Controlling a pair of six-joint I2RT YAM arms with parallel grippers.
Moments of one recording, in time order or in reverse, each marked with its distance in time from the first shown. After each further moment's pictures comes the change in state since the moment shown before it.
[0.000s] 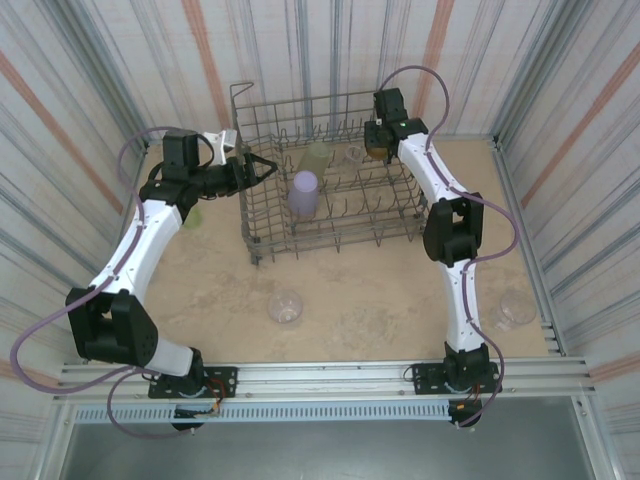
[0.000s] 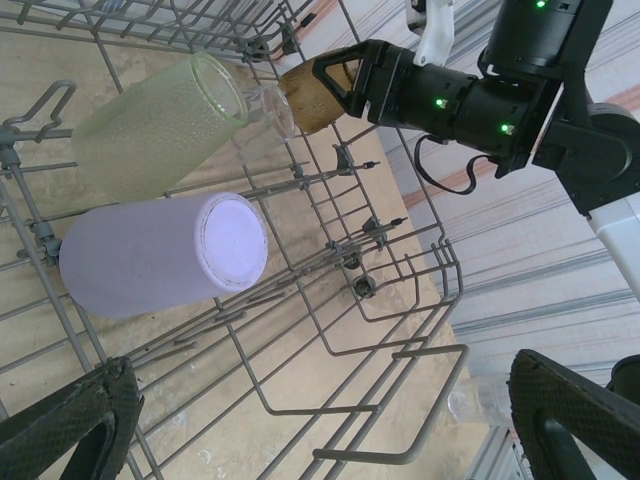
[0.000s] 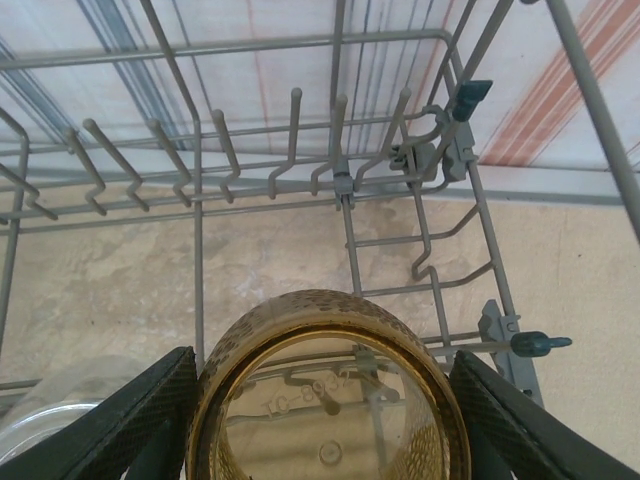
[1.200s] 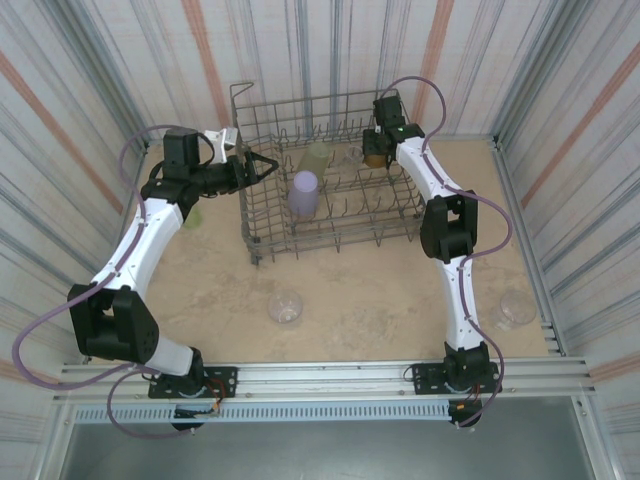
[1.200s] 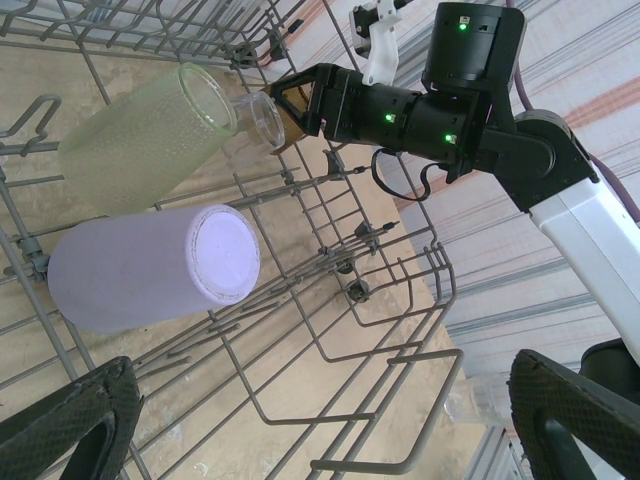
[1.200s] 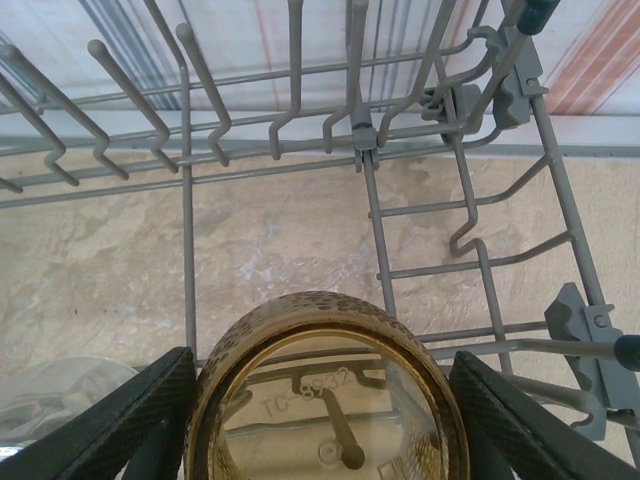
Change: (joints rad) left arm 0.004 0.016 0.001 0.037 0.026 0.000; right arm -0.016 0.077 0.014 0.004 -0.062 0.046
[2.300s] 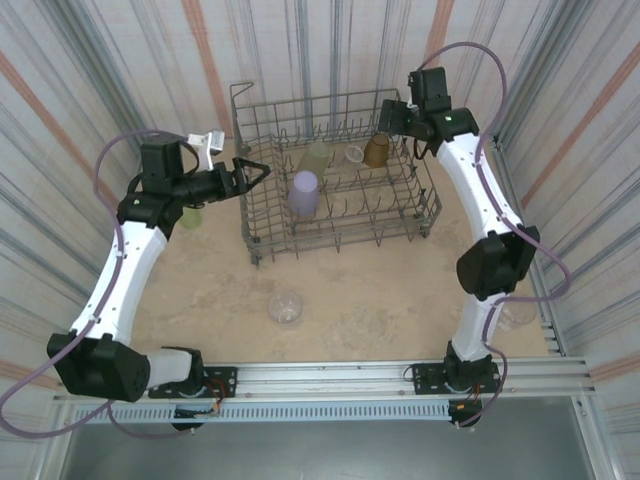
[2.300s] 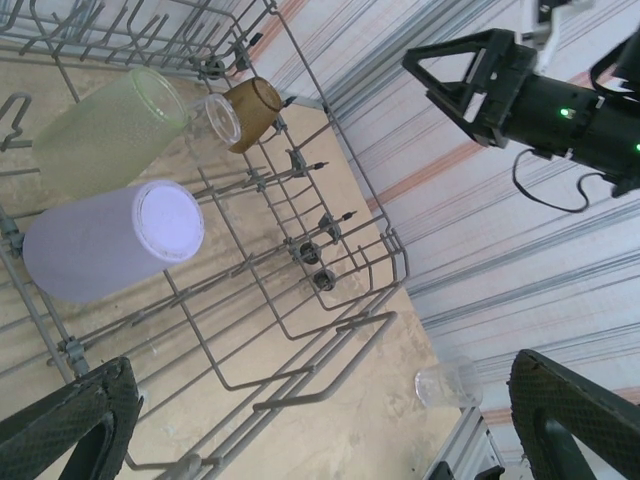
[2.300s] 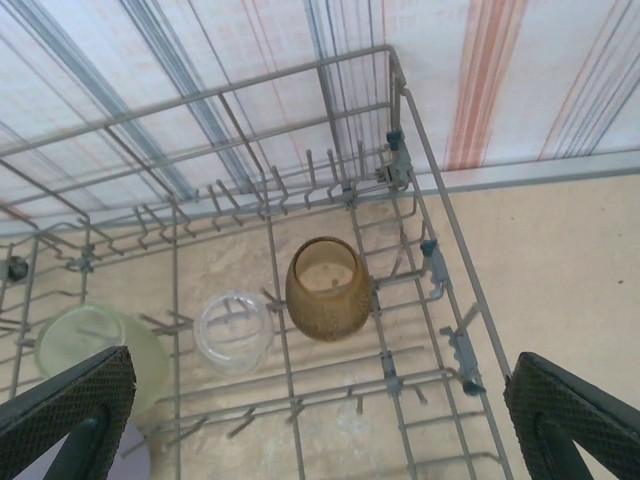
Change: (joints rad) left arm 0.001 -0.212 -0.022 -0.132 -0.005 -0.012; right arm -0.005 -0.570 -0.277 -0.124 -0.021 0.117
